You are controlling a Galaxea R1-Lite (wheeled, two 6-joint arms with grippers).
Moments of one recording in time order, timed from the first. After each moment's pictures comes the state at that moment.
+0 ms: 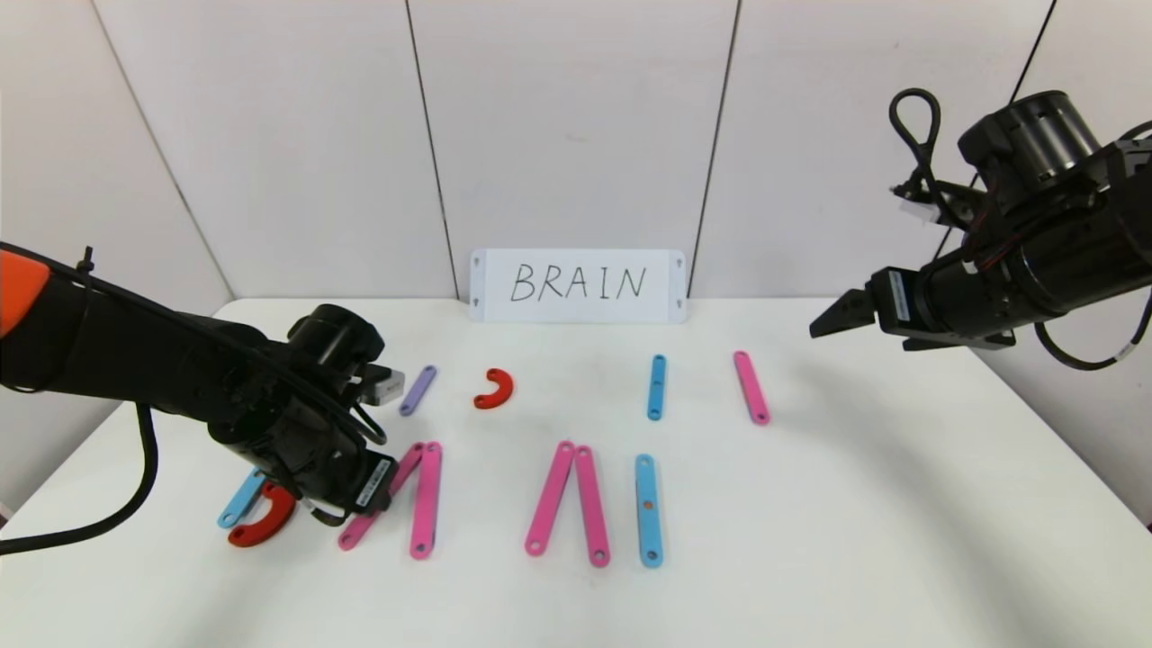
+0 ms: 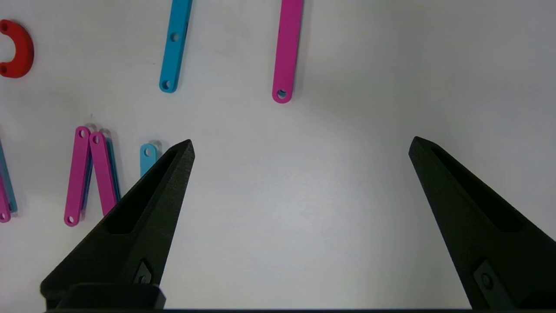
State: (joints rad) left arm -0.27 1.88 -1.07 0.37 0.01 0.03; right arm 0.18 1.76 -1.52 0.63 0.09 0.24
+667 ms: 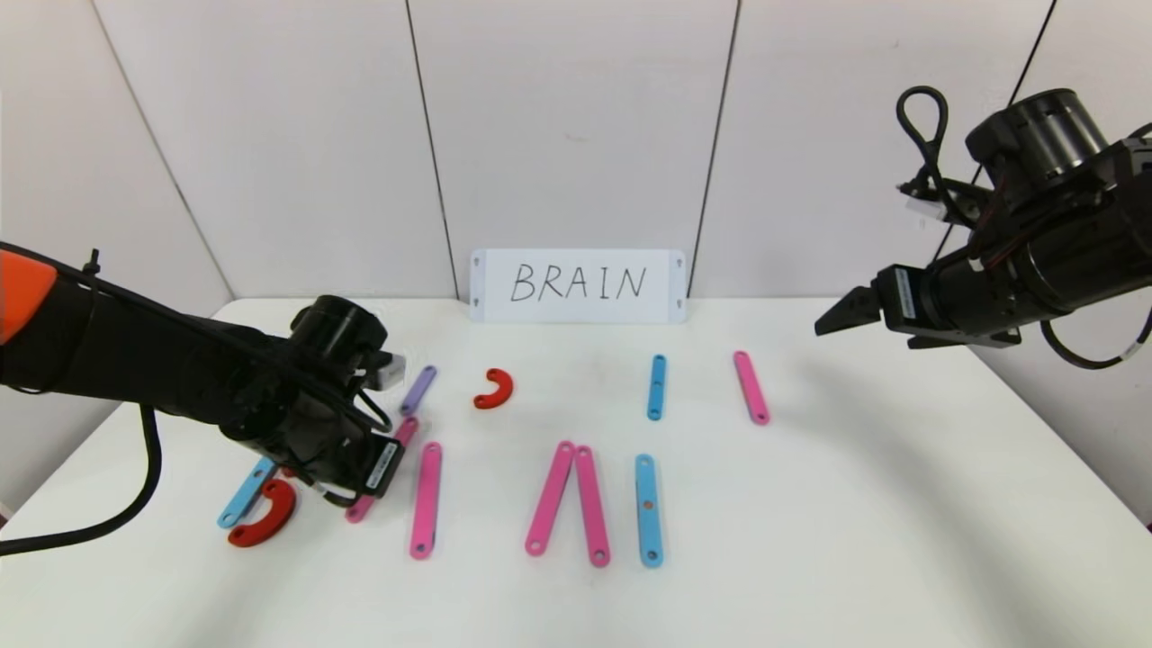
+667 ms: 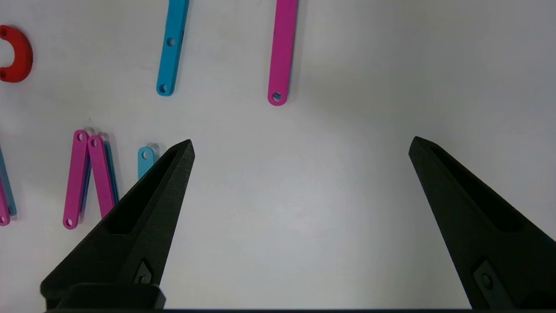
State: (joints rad) left arm -0.28 1.89 -1.06 0.25 0.05 0.00; right arm 0.16 1.76 -1.52 0.63 0.09 0.24
